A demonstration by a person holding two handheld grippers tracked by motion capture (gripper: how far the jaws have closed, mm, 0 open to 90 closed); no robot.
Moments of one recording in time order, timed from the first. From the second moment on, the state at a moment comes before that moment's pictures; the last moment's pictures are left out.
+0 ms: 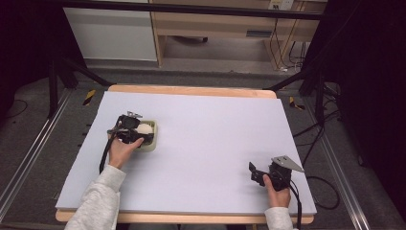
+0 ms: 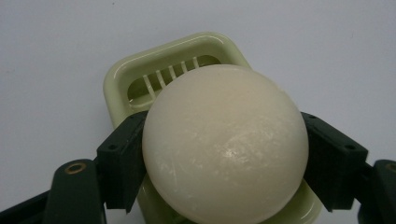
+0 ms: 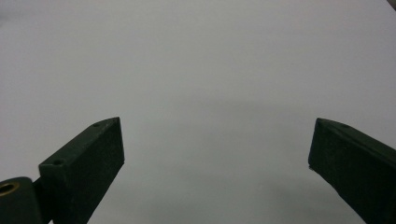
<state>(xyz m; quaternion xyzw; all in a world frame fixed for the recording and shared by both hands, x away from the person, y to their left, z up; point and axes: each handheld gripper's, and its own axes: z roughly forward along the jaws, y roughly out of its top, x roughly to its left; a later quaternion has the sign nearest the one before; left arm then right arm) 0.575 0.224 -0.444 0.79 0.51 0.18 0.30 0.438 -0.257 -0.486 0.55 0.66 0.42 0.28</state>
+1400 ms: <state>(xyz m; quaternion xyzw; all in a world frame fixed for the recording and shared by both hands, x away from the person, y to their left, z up) 0.559 0.226 -0.425 0.77 0.49 0.21 0.34 0.437 -0.257 -0.486 0.55 0.66 0.42 0.28</state>
